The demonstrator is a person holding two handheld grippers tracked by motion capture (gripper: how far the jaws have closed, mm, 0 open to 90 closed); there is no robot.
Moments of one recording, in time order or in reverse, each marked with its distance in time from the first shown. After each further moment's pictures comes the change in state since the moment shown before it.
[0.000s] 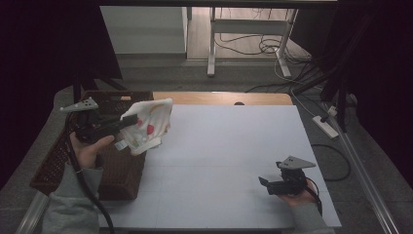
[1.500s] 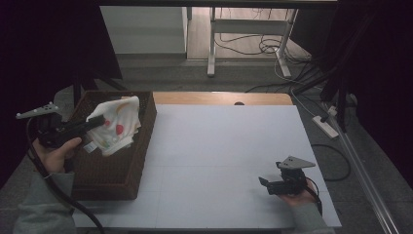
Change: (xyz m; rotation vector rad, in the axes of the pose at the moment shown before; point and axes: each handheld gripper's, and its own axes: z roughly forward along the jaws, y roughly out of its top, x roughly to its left) left arm 0.043 -0.020 -0.061 -0.040 0.134 -0.092; right arm -0.001 -0.001 0.001 0.009 0.000 0.001
